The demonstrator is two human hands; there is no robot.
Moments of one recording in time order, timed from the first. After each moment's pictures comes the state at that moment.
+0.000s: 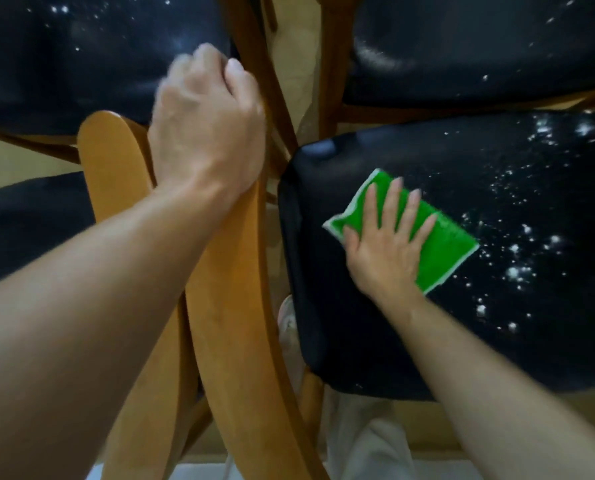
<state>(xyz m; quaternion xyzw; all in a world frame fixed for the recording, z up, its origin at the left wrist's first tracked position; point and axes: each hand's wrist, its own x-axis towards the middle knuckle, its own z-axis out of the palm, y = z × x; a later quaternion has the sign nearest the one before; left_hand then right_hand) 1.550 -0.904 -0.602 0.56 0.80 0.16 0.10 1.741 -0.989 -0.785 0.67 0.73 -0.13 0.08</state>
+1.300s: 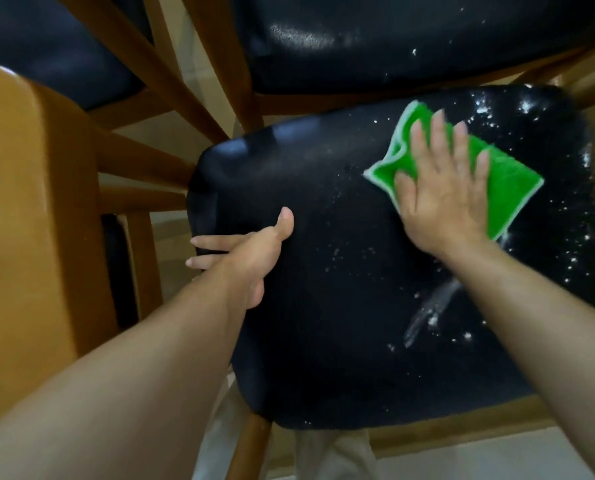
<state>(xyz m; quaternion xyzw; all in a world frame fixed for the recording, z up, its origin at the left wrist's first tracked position) 1.651 -0.948 -0.767 0.05 0.84 0.06 0.54 1.885 -0.905 -0.792 0.68 0.72 -0.13 0.08</state>
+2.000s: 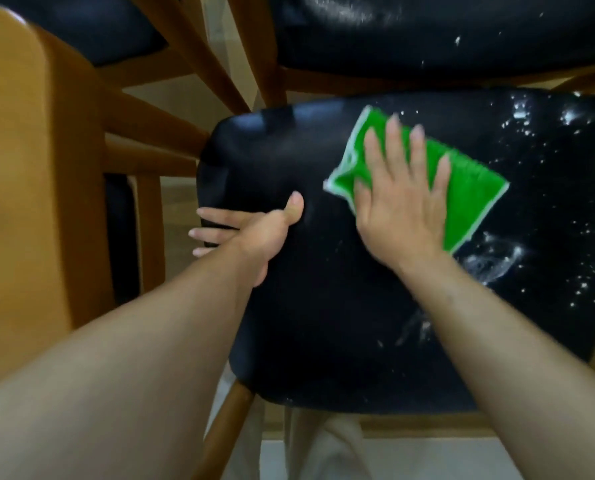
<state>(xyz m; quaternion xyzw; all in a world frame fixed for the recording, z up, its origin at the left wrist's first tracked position) 1.661 -0.946 -0.768 0.06 0.88 -0.01 0.47 1.826 -0.916 -0.786 0.62 0.77 -0.16 0.05</state>
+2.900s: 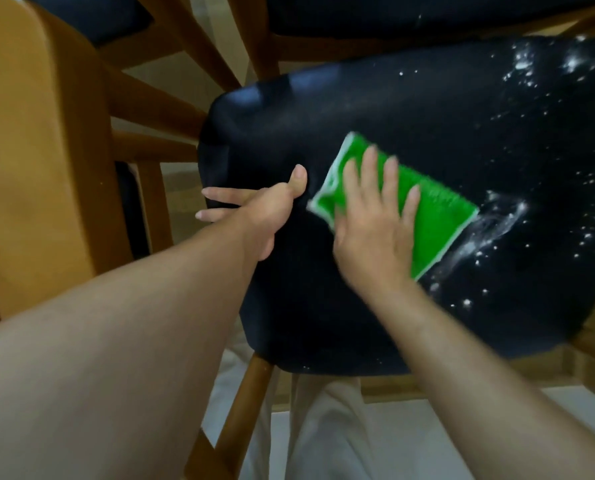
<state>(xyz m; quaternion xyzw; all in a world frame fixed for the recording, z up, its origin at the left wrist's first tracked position) 1.656 -0.946 -0.769 0.05 0.86 0.01 0.51 1.796 -0.990 -0.772 0.66 0.72 -0.20 0.07</state>
